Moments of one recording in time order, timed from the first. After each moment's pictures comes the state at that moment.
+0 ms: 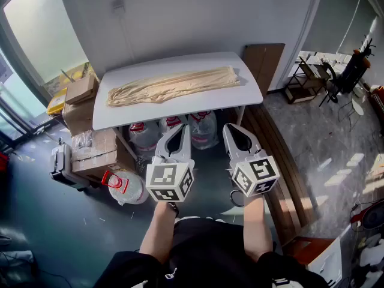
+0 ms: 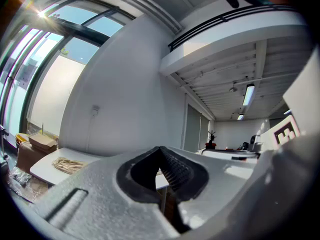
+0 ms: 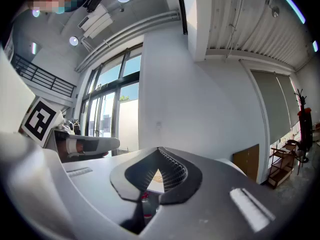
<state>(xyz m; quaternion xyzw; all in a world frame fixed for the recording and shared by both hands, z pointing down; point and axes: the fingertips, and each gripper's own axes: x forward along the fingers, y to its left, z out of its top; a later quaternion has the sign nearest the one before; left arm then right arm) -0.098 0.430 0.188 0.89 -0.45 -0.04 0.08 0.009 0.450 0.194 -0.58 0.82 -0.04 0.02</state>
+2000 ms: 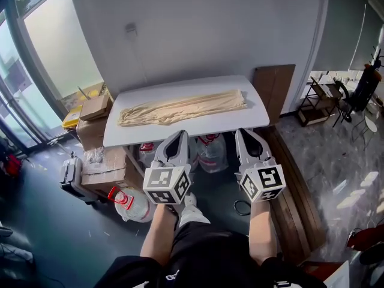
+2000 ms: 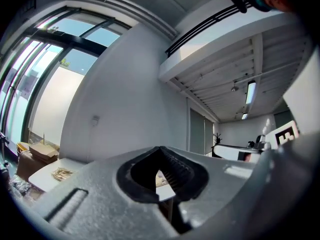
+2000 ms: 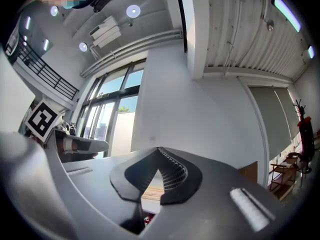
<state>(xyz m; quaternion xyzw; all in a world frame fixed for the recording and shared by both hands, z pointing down) -0.072 0.409 0.166 0.88 -0.47 -0.06 0.04 0.078 0.436 0.161 -0.59 0.80 0.05 0.07</state>
